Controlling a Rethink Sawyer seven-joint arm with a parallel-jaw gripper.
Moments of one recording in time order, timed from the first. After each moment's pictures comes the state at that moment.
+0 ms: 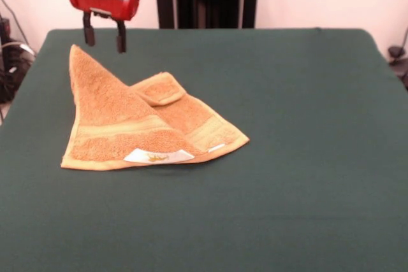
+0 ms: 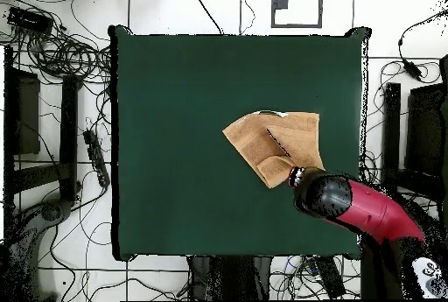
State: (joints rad) arm -0.50 -0.68 -0.05 1.78 -0.19 0.44 1.62
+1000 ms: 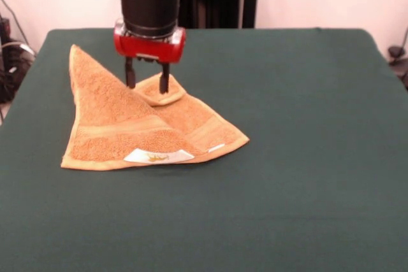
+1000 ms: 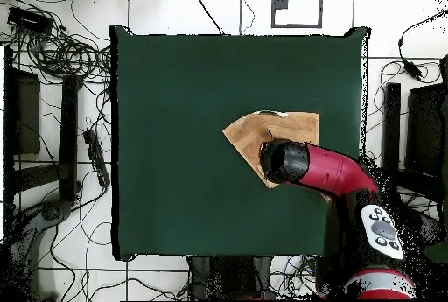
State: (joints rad) arm -0.34 -0.52 -0.05 1.60 -0.13 0.48 1.62
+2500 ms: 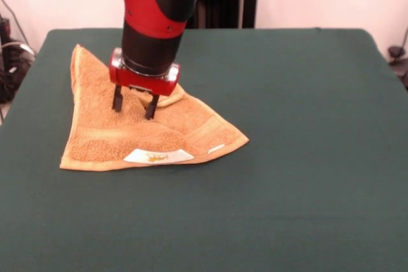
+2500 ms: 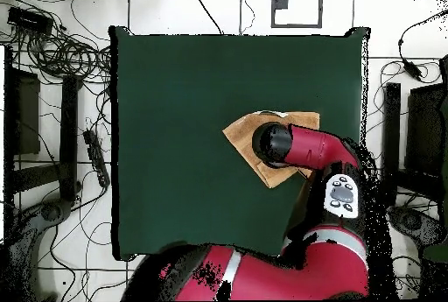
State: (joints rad) arm -0.17 -0.32 -0.26 1.38 -0.09 0.53 1.62
